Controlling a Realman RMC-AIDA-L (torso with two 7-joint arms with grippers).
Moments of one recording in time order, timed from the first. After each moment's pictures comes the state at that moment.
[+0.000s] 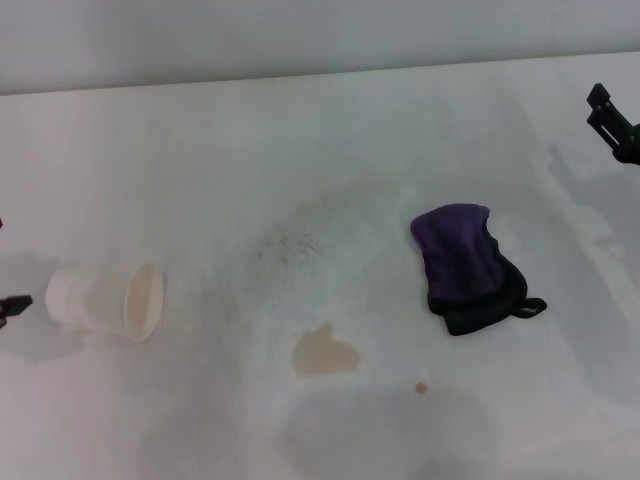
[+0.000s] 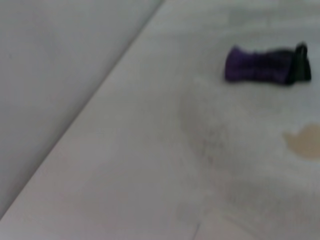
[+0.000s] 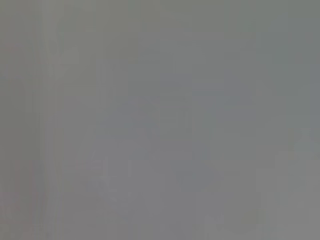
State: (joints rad) left arm -0.21 -2.02 0.99 1.62 2.19 1.67 -1.60; right arm 0.40 2.02 -0.74 -0.01 2.37 1.24 -2.73
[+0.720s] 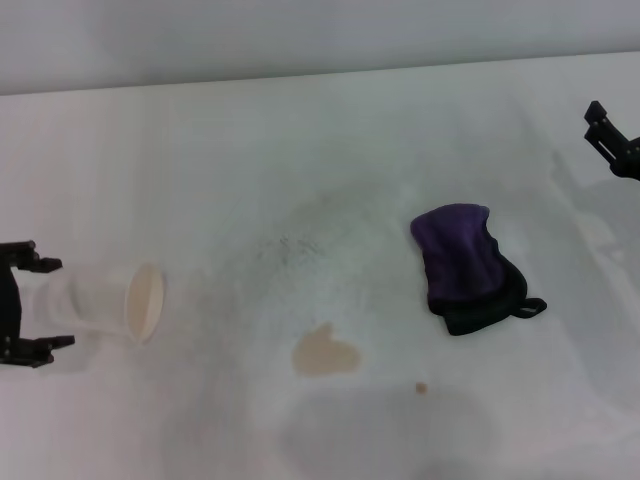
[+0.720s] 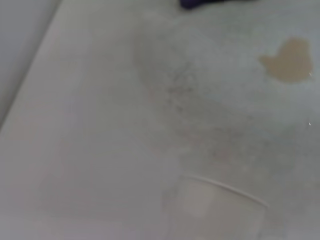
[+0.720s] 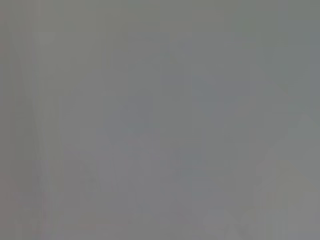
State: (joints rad) left arm -0.22 -2.07 1.19 1.49 2.37 1.46 -1.41; right arm 0.39 2.02 -0.74 0.00 2.37 1.20 -2.73
